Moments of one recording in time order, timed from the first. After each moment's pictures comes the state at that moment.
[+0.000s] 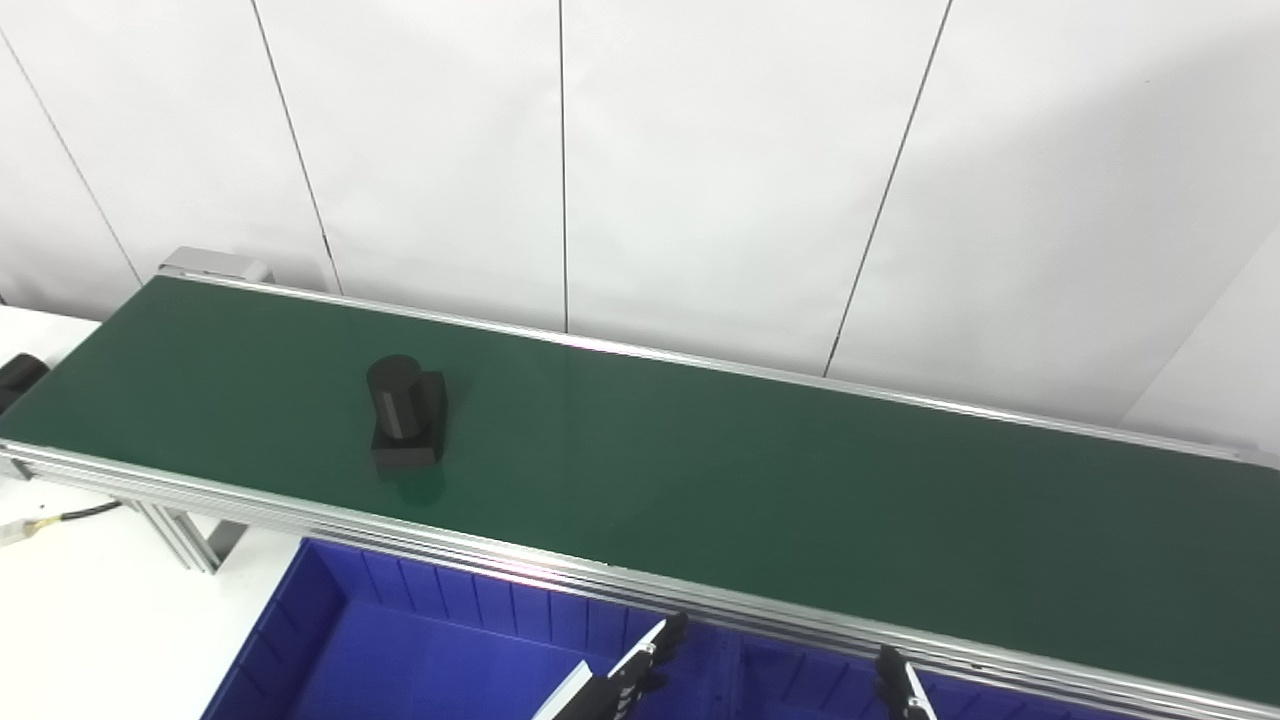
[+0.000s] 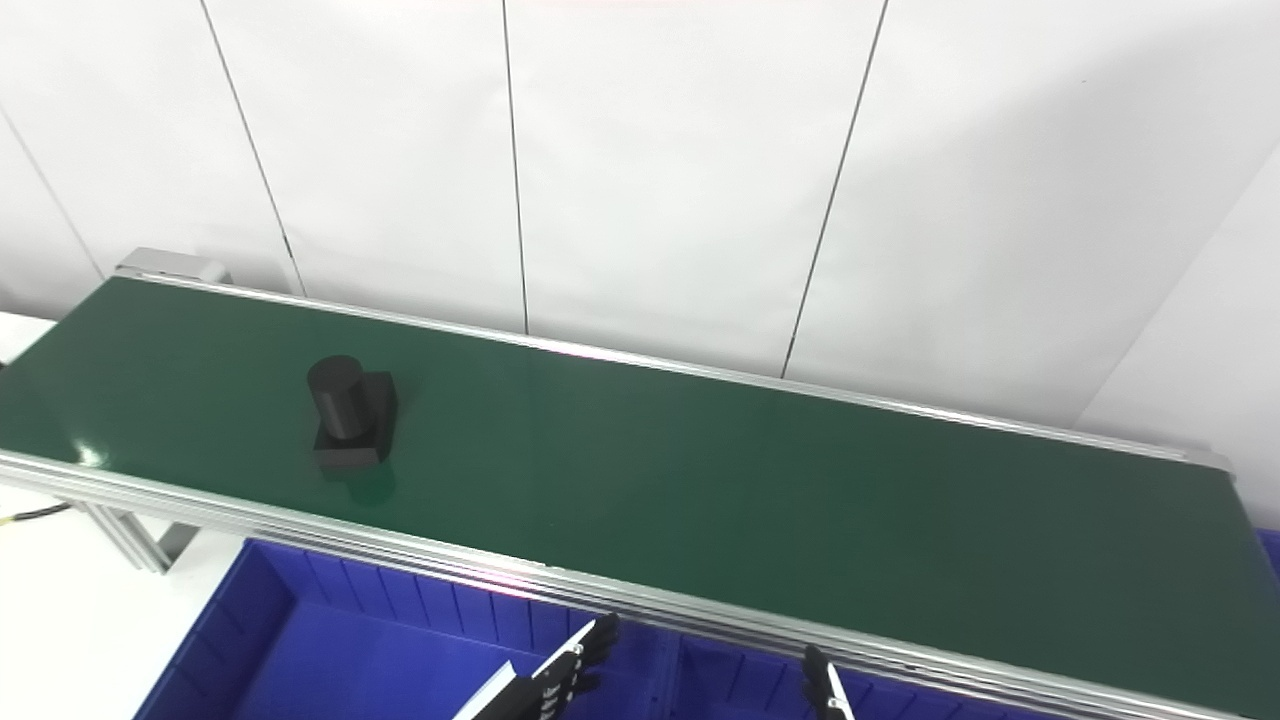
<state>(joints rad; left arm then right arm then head) 0.20 0.05 -0.29 0.17 0.10 -0.27 -0.22 0.34 -0.15 0.19 -0.10 -0.15 -0.18 0.07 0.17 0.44</state>
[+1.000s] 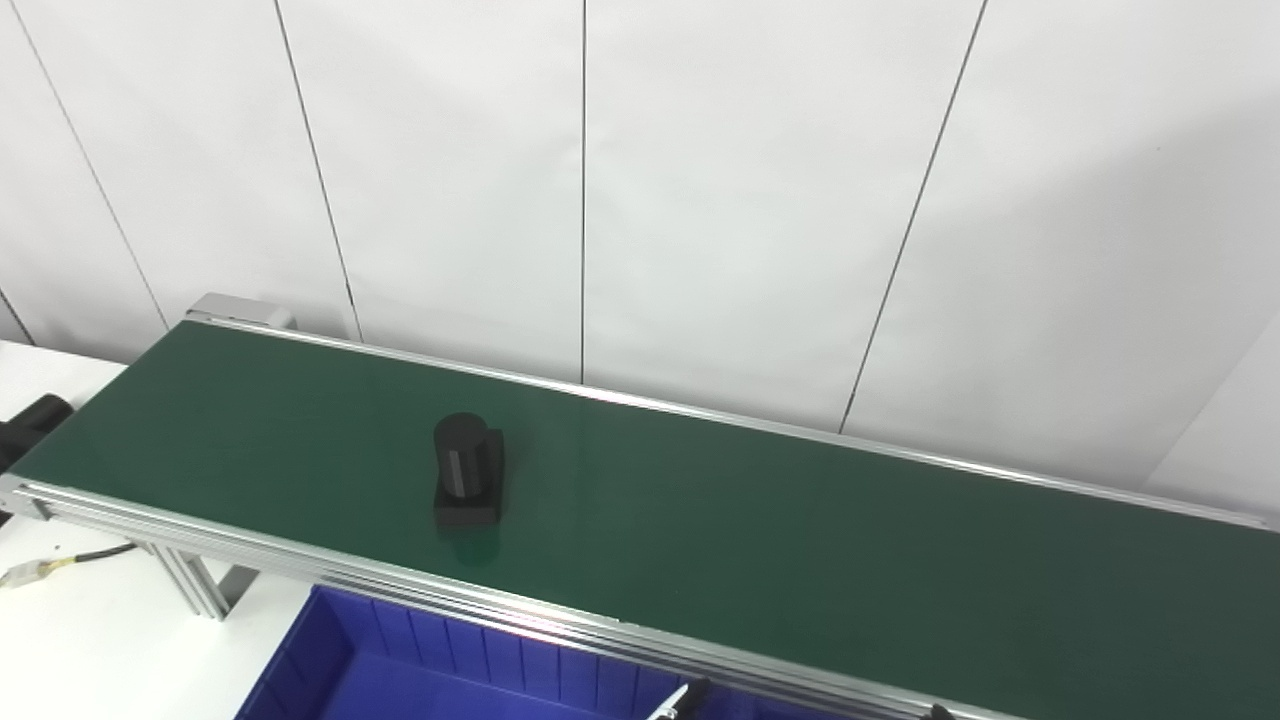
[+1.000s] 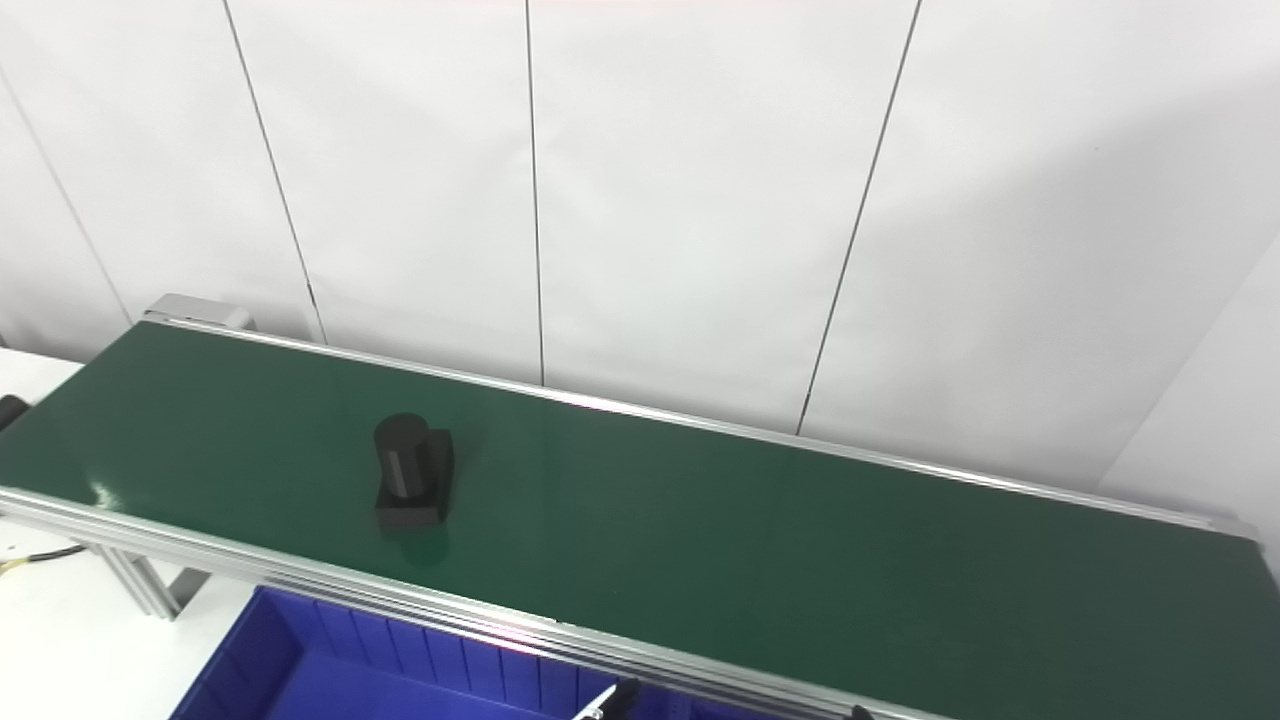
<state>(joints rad) 0.20 0.02 -0.30 0.22 0.15 -0.31 -0.19 0.34 -0.13 0.13 -0.05 -0.11 -0.34 0.05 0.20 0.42</state>
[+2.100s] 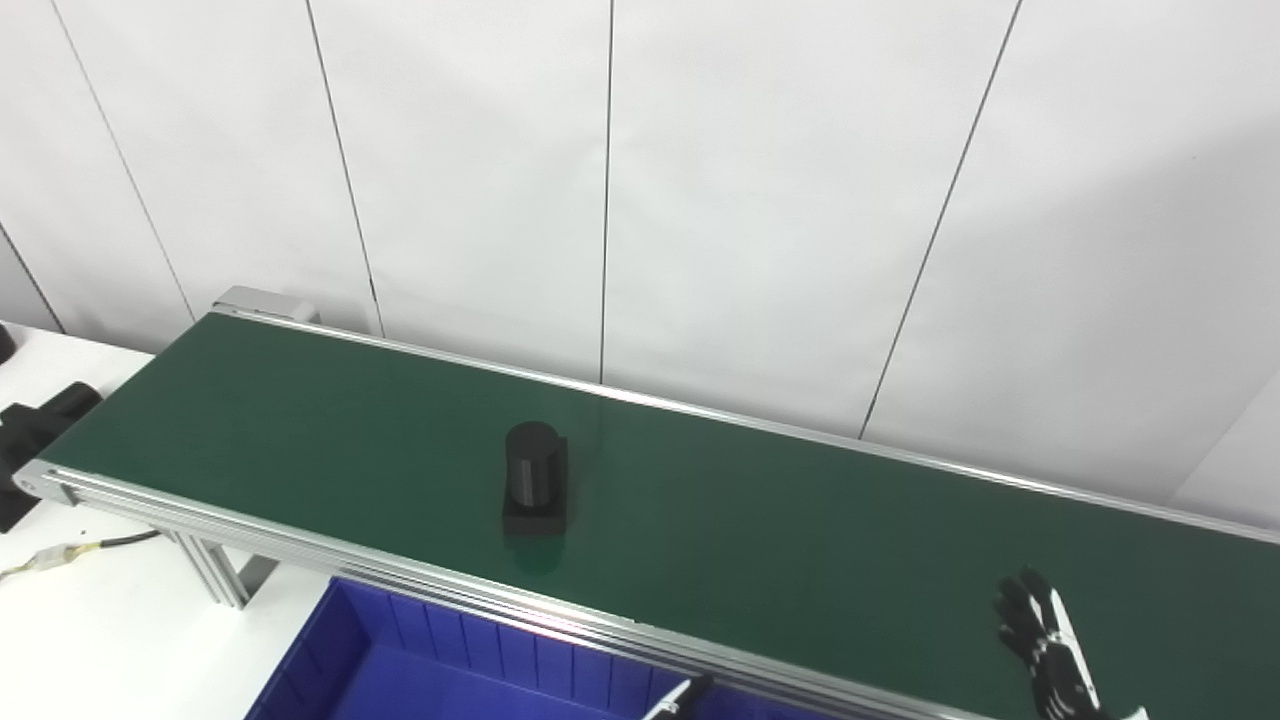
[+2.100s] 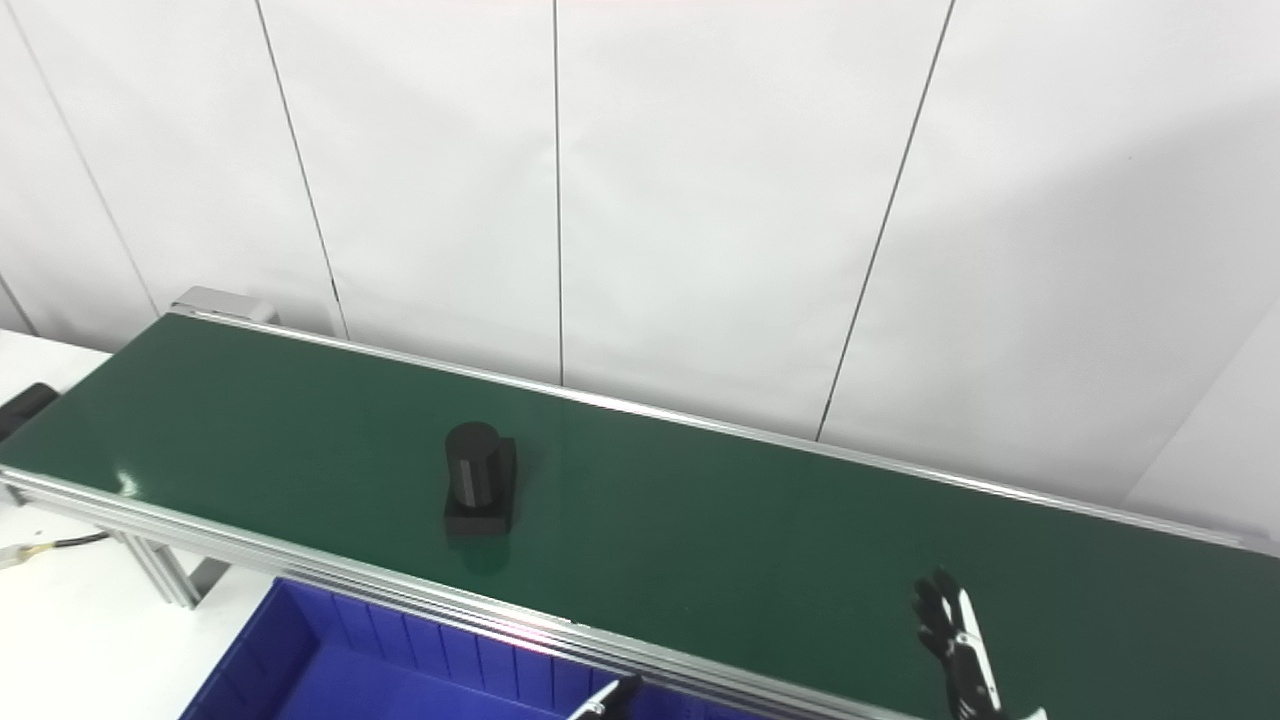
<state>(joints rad) 0.24 -0.01 -0.27 0.16 0.20 -0.28 -0.10 0.15 -0.16 0.06 -0.25 -0.16 -0.20 0.09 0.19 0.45</state>
